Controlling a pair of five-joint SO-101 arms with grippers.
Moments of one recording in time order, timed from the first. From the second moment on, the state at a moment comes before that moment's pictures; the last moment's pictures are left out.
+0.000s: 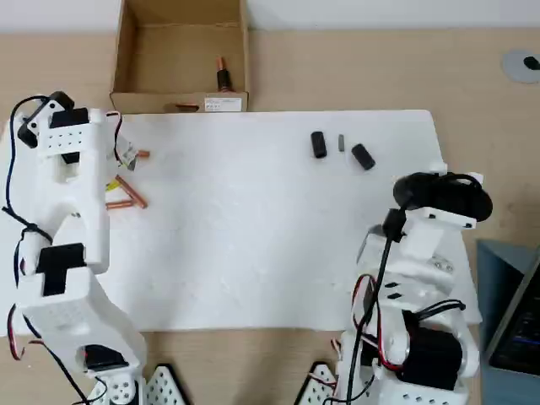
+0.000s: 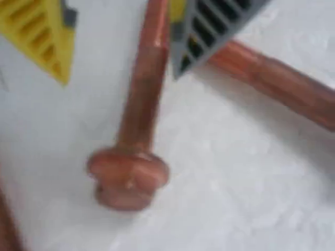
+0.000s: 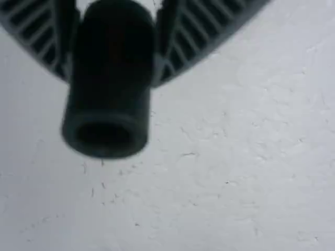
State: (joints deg) left arm -13.4 16.4 0.6 70.5 32.9; right arm 6.3 -84.0 51.9 84.4 -18.5
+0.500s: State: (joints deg) left arm -14.9 23.4 -0.5 66.9 33.0; right arm 6.3 -84.0 51.9 84.4 -18.5
